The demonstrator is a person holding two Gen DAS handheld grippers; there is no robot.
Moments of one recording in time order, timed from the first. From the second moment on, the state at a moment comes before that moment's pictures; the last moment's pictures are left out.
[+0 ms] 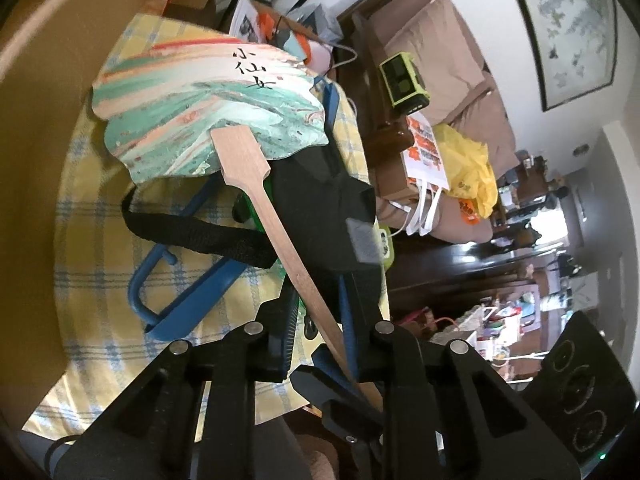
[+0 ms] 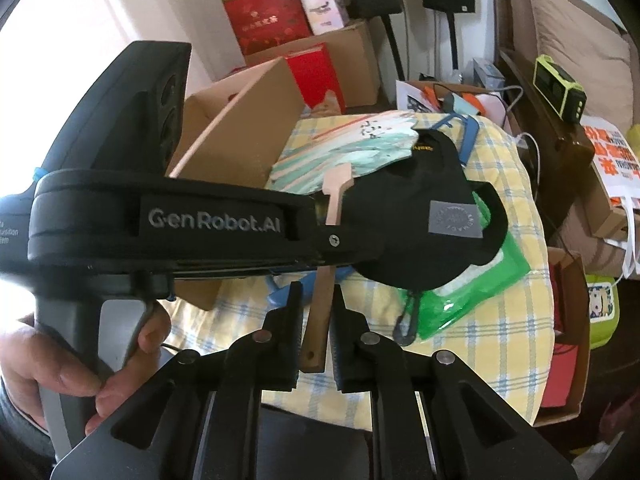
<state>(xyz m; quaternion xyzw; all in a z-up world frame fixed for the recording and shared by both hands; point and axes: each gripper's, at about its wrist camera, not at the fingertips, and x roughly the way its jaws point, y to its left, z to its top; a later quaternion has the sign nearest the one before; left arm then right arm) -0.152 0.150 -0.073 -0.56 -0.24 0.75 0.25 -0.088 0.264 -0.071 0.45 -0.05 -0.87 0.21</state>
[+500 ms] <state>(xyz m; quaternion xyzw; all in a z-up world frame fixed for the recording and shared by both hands) -0.123 0.138 -0.009 -0.49 -0.18 0.82 0.25 -0.067 0.246 -0.037 0.41 -0.06 -0.88 0.23</state>
